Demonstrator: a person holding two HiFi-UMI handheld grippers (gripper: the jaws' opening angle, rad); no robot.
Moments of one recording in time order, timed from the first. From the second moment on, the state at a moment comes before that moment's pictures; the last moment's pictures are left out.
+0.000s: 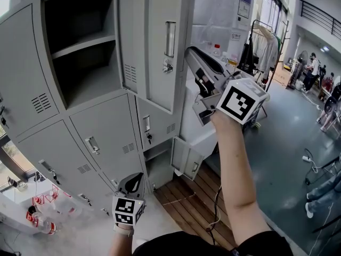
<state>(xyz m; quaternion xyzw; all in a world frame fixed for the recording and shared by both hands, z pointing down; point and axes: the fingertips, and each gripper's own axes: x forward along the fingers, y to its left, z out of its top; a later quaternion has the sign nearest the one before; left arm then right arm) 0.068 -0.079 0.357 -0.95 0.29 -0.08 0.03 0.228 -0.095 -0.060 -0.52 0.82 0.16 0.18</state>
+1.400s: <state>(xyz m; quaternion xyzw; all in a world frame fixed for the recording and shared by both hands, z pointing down) 0.044 -0.026 0.398 -0.97 0.24 -0.05 -0.01 0.145 -0.001 0.326 -0.58 0.81 0.00 0.02</state>
